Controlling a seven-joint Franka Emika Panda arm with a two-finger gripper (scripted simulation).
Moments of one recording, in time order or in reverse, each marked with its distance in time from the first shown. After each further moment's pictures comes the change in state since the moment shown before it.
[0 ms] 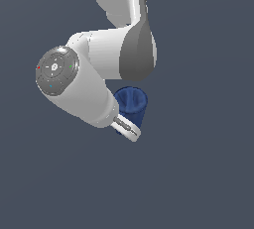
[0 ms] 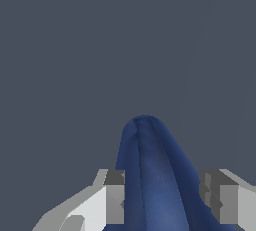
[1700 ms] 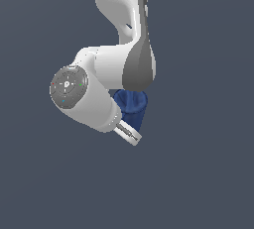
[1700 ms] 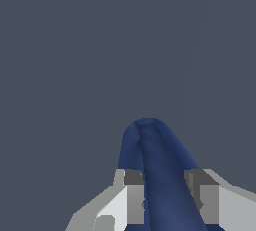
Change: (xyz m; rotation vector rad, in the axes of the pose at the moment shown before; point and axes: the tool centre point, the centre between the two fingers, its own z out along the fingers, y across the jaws) arm 0.004 -0.001 0.033 0.001 -0.010 0.023
